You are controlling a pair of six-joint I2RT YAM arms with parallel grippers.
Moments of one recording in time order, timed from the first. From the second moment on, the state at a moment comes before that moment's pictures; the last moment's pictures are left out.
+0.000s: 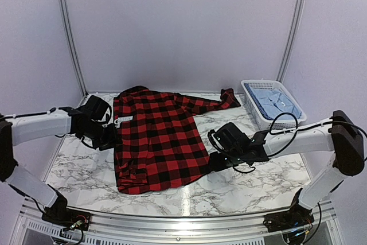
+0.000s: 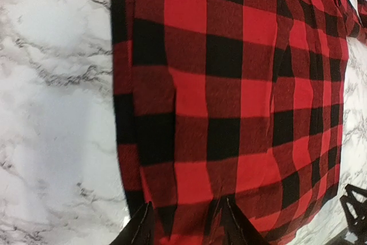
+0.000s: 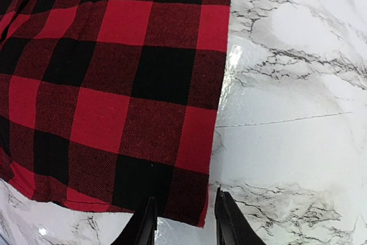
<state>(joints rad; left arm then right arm) -0.44 1.47 0.91 -0.51 0.09 -0.73 0.89 1.55 0.82 -0.26 0.12 0.49</state>
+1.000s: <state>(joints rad) -0.82 1.15 0.48 -0.57 0.18 -0.98 0.89 1.56 0.80 -0.20 0.10 0.47</state>
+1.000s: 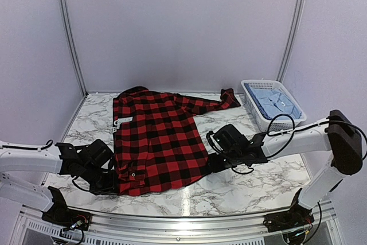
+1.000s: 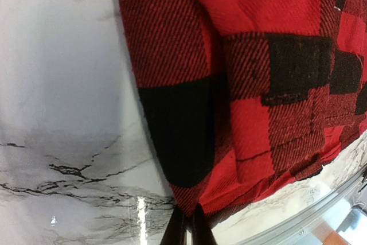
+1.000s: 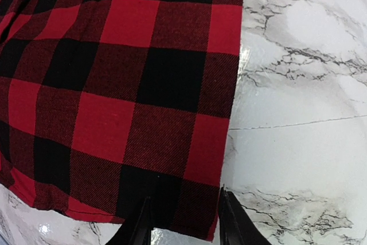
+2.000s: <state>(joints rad) -0.90 1.15 0.61 -0.80 0.27 -0.86 1.01 1.47 0.67 -0.25 0.13 0.62</state>
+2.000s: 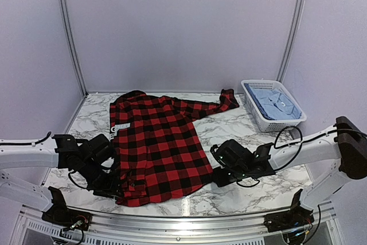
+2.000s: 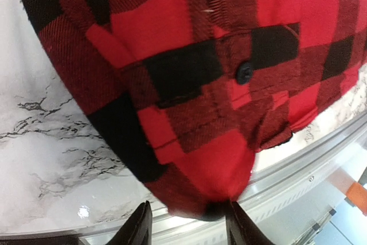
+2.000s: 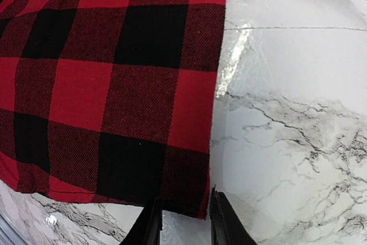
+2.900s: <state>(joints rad) -0.88 1.62 1.11 -0.60 0.26 -0.64 0.95 1.46 0.63 -0.15 0.04 0.69</state>
